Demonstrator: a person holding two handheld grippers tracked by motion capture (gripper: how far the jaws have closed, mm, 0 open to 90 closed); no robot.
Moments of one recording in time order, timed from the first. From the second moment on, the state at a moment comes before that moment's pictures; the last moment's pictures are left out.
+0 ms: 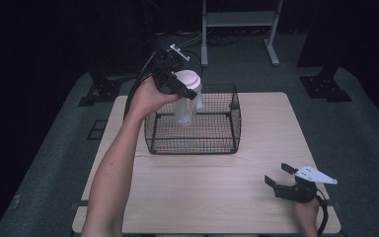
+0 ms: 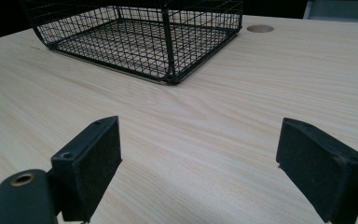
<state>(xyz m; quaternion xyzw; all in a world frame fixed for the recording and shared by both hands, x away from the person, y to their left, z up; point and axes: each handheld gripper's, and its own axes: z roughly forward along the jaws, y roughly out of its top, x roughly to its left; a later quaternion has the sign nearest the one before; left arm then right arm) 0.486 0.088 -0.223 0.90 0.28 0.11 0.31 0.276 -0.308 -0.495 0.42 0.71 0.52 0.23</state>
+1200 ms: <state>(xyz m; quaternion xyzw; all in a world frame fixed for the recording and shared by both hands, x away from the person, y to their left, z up) 0.523 0.077 -0.311 0.89 0.34 0.11 0.29 0.277 -0.310 -0.495 0.42 0.71 0.52 0.23</state>
